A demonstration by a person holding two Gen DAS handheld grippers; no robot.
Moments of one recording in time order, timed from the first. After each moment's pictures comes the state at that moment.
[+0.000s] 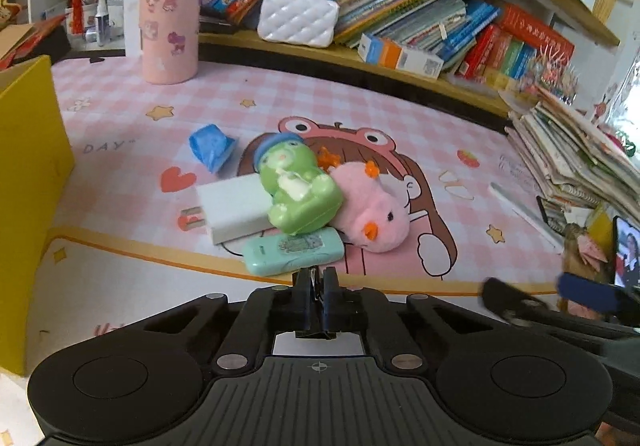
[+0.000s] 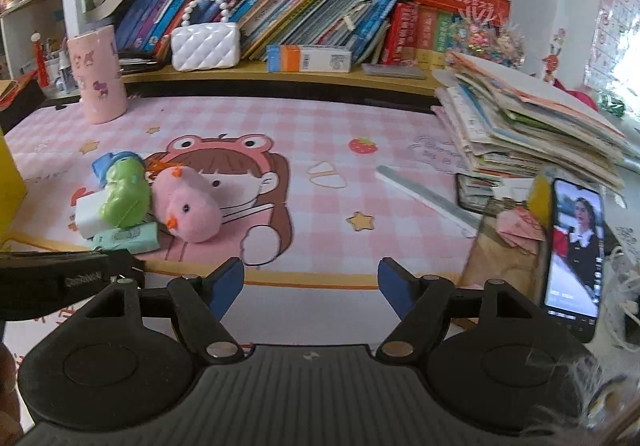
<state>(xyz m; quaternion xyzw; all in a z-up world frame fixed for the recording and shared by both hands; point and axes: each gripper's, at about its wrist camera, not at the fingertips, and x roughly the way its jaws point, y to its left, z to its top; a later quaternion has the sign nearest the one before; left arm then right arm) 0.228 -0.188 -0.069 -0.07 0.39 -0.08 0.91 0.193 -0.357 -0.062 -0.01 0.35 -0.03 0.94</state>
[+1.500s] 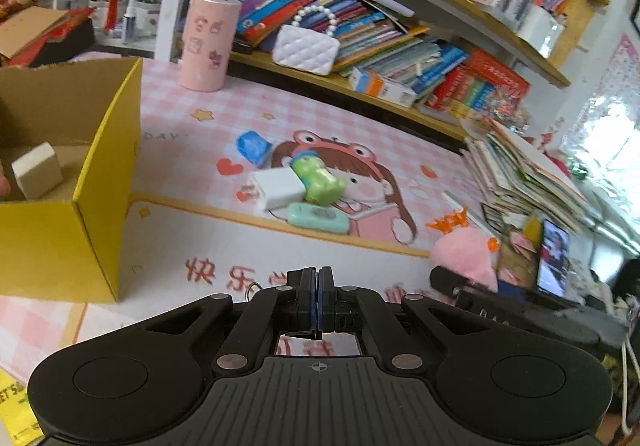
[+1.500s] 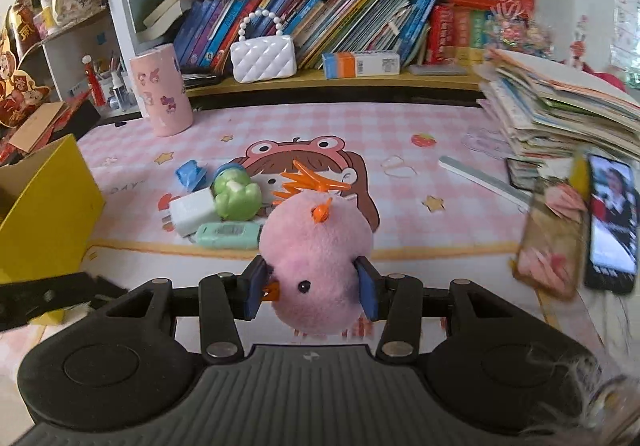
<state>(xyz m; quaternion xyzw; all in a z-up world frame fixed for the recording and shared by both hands) 0.130 -0.109 -0.022 -0.13 0.38 -0.13 0.91 0.130 -0.312 -0.040 0.05 0.34 0.01 0.94</state>
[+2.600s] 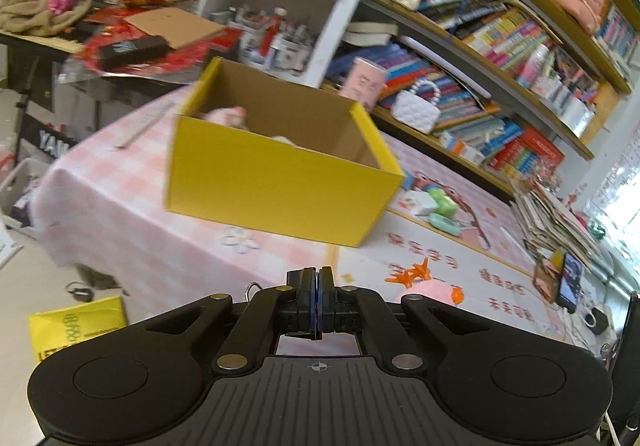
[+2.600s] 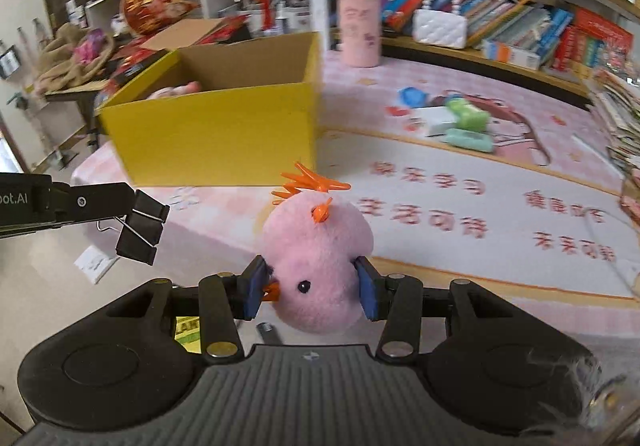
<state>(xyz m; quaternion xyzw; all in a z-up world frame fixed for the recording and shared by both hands) -0.034 0.116 -0.007 -0.19 0.32 -0.04 0.93 -0.016 -0.081 -0.040 -0.02 0.37 0.15 0.92</state>
